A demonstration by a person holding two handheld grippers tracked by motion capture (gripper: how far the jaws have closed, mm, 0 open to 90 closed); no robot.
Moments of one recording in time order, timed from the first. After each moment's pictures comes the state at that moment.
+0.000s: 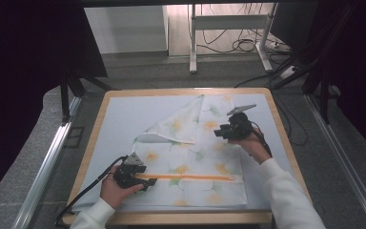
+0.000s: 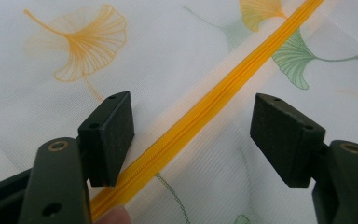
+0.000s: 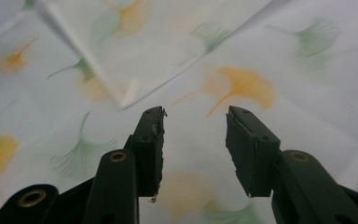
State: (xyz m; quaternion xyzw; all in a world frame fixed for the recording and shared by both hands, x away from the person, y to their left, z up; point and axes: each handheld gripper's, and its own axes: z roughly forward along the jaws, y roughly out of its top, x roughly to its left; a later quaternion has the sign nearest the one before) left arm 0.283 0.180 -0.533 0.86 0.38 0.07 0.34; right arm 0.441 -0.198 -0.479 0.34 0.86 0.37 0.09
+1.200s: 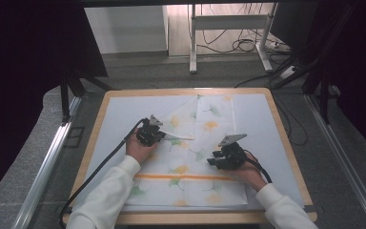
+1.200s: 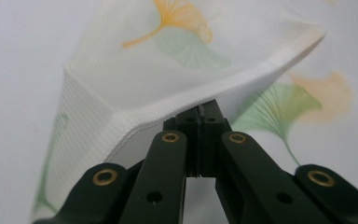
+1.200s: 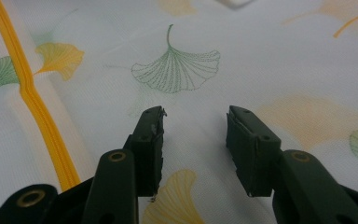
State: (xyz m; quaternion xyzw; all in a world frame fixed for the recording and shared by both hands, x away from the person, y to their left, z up) left arm 0.429 0.142 -0.525 0.83 0.40 0.17 0.34; right arm 0.372 -0.184 -0.523 0.29 0.88 0.36 0.08
